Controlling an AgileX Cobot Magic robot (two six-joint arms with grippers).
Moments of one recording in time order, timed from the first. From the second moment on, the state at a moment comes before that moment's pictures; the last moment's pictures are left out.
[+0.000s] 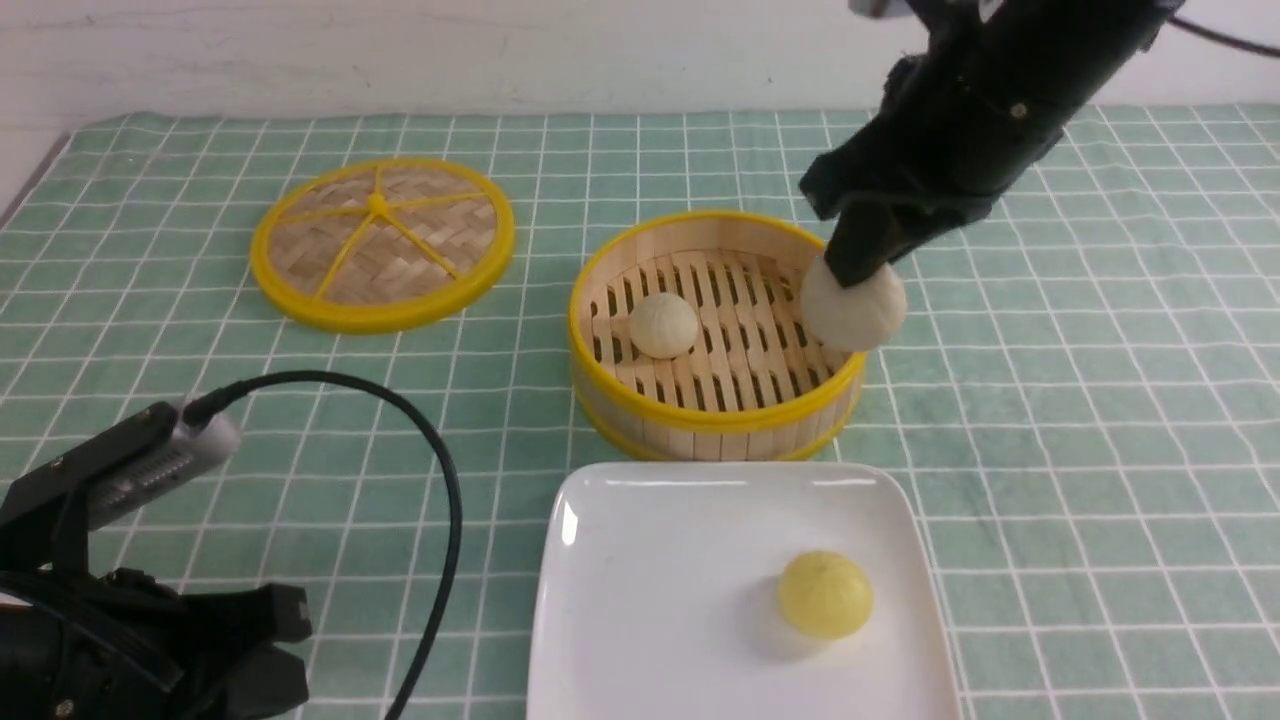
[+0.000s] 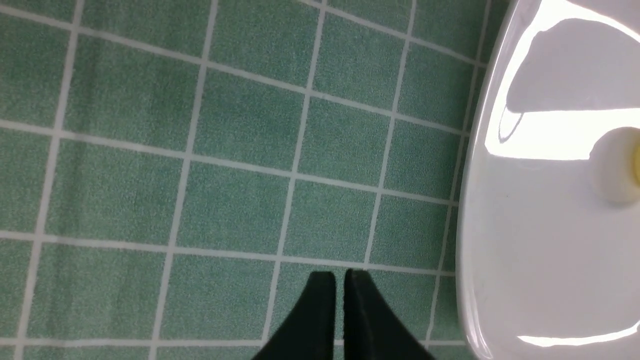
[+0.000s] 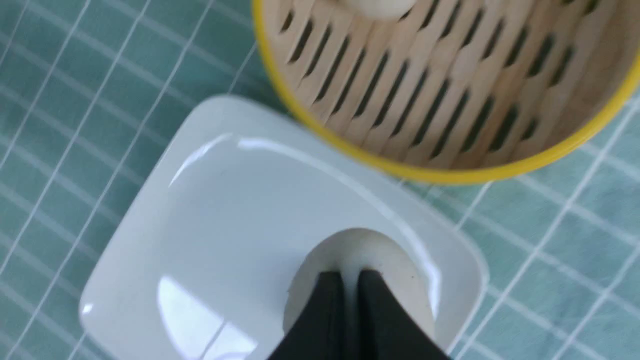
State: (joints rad) right arm 0.47 1.76 -1.74 0.31 1.24 -0.10; left arm -0.03 0.99 -0.50 -0.53 0.75 0.06
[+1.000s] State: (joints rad) right arm 0.60 1.76 -1.31 0.20 0.83 -0.05; left arm -0.03 0.99 -0.50 -0.53 0.75 0.06
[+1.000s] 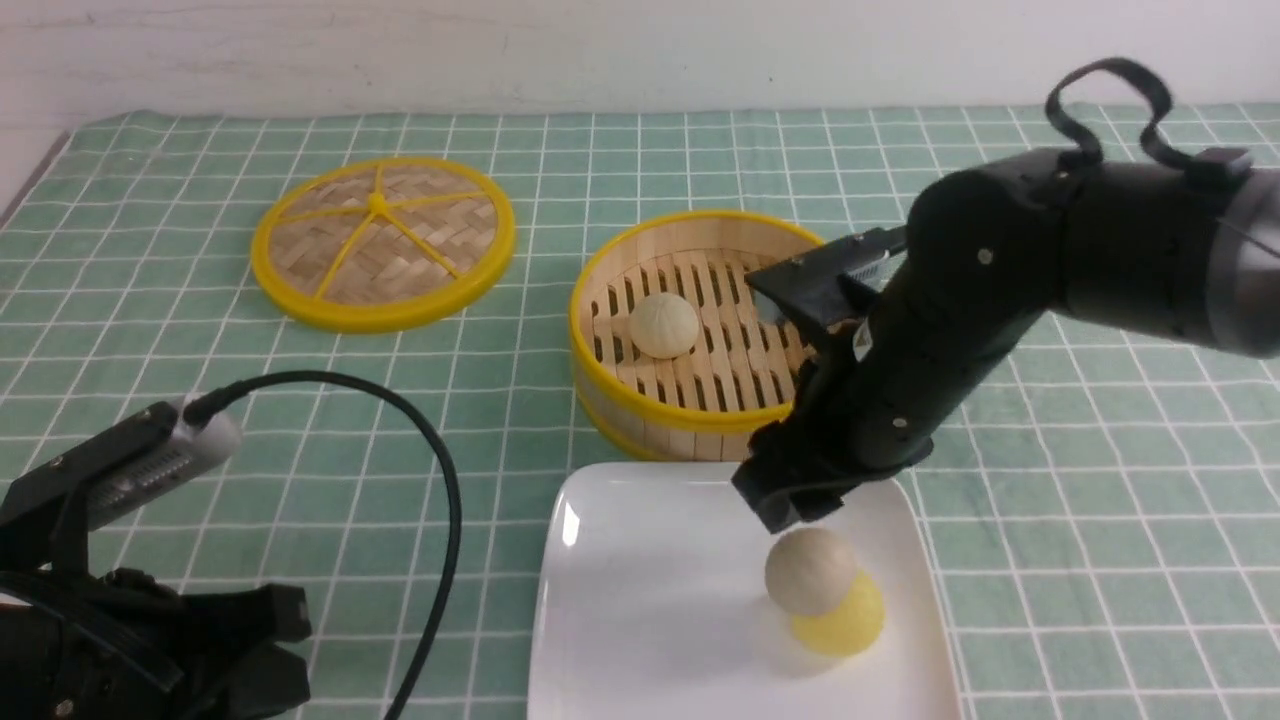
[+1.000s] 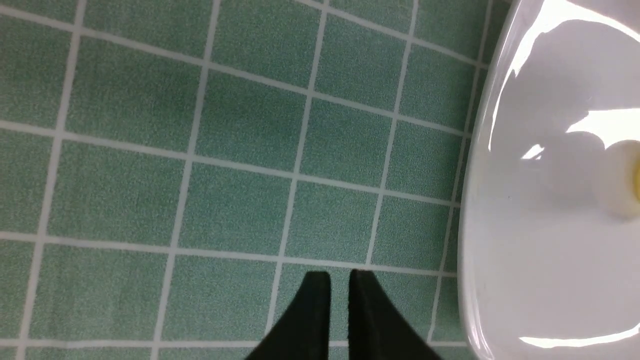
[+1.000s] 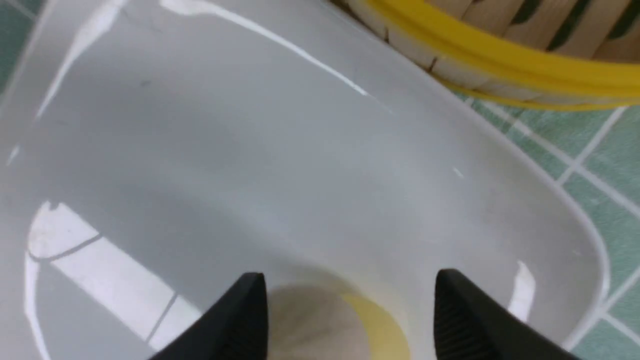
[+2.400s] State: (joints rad) right arm 0.60 0.74 -0.90 -0.08 1.05 -0.02; left arm -0.30 1.70 -1.45 -0.50 0.97 0.14
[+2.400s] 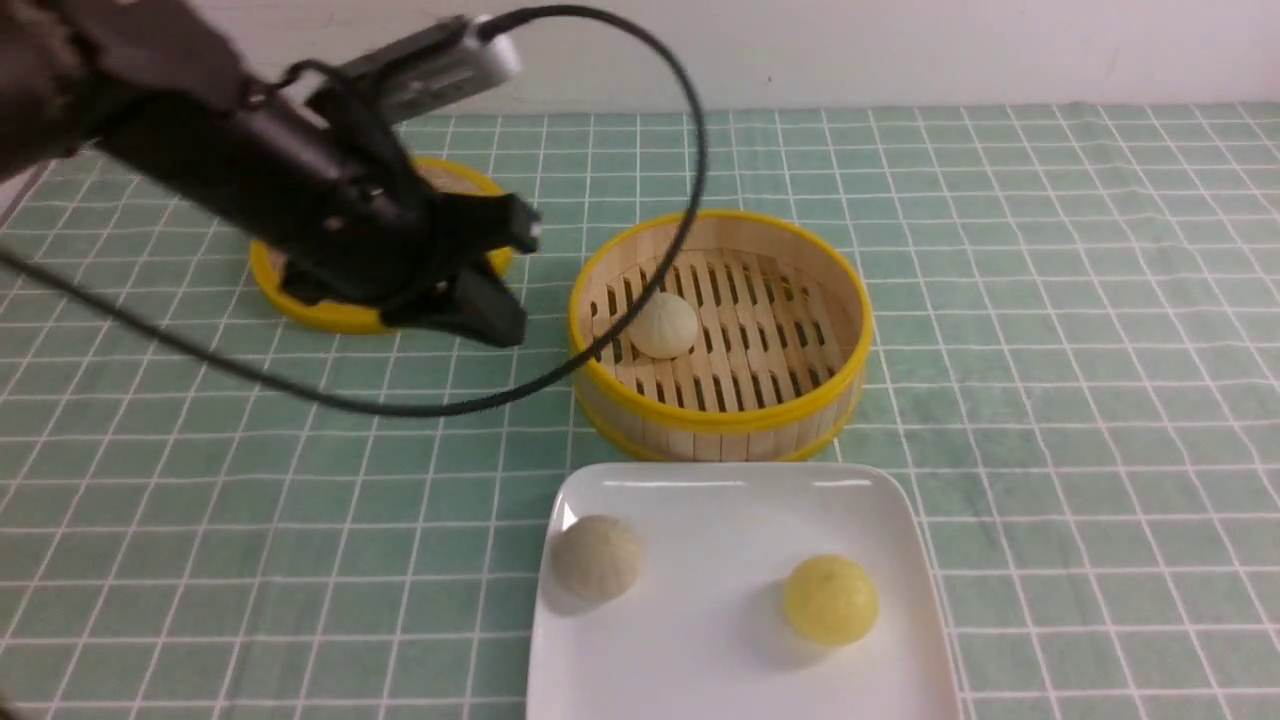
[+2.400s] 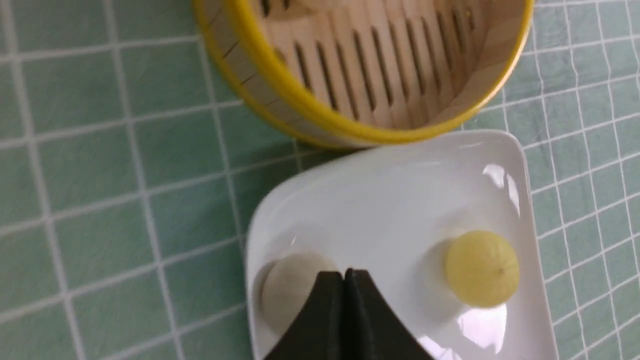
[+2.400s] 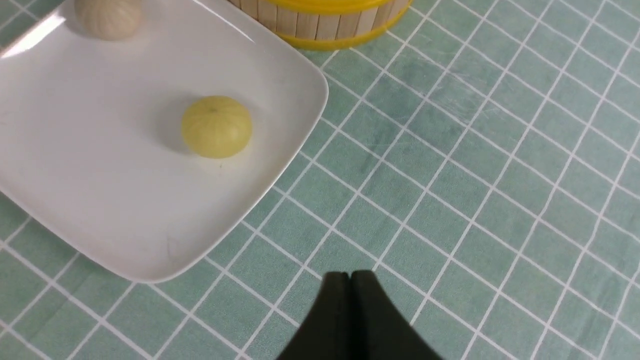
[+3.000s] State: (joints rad) right arm 0.60 0.70 -0.70 -0.16 0.89 -0.02; left arm -0.50 2.37 -2.23 -0.07 1.09 -0.17
